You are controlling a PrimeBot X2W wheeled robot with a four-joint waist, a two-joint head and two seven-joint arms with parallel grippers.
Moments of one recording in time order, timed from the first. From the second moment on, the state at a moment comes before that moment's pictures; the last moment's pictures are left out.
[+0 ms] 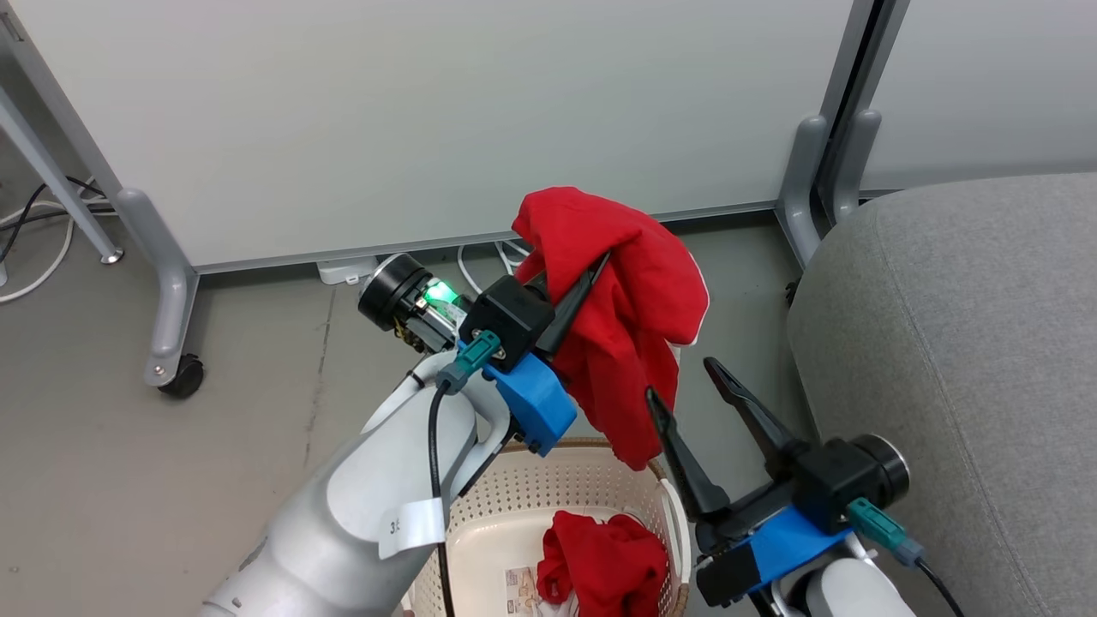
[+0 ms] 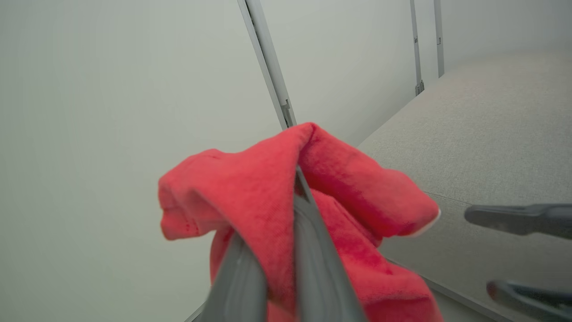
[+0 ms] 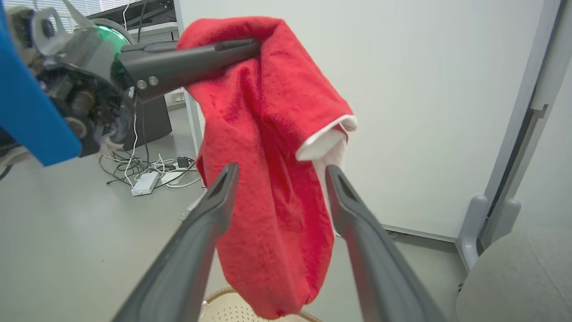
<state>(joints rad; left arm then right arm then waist) -0.74 0.10 -0.81 0.64 -0.34 -0.10 -0.26 -0.19 -0.05 0.31 0.22 0.11 0.13 -0.26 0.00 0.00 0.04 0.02</state>
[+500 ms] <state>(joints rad) -0.78 0.06 -0.85 0.62 -0.32 -0.11 -0.26 -0.42 -0.05 0.40 0.41 0.11 0.13 -0.26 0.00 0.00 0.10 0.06</state>
